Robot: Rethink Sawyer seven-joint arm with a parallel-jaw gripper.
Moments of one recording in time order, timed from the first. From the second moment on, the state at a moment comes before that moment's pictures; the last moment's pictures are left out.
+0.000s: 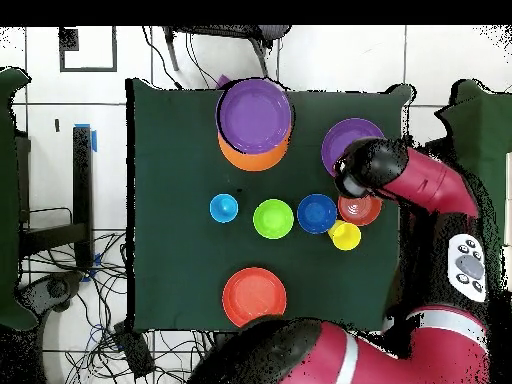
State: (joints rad) arm -0.45 -0.43 -0.12 1.25 -0.03 0.79 1.94
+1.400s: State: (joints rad) arm -0.63 -0.42 0.08 1.42 -0.23 0.63 1.94
